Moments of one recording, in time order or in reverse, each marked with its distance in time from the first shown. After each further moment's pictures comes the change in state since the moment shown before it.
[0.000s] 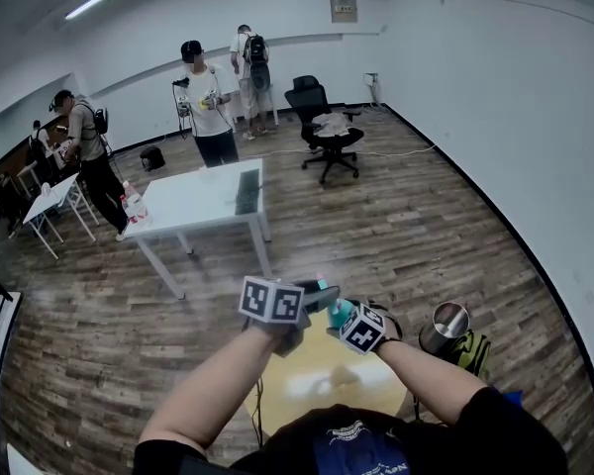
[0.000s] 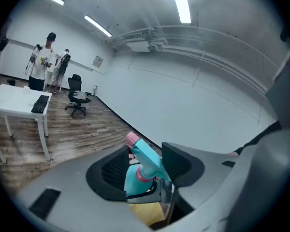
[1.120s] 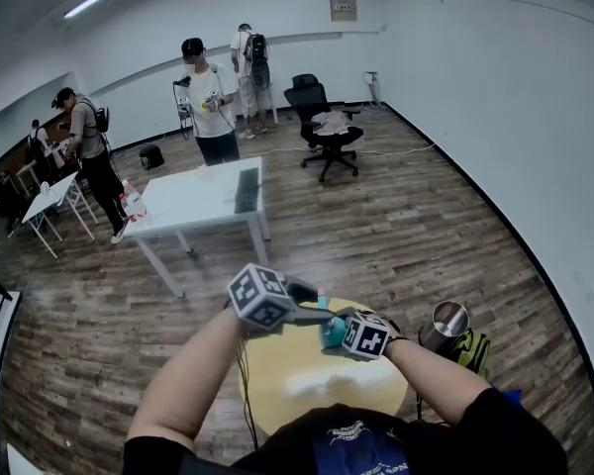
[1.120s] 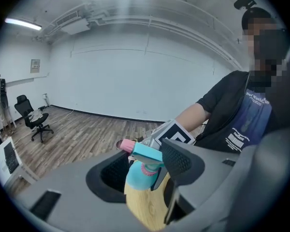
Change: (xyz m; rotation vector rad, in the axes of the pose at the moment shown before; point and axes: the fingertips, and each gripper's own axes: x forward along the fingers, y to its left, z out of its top) left arm -0.030 -0.042 -0.033 0.532 0.329 -0.323; right arm -0.009 0.071 0.007 -0.202 -0.064 0.332
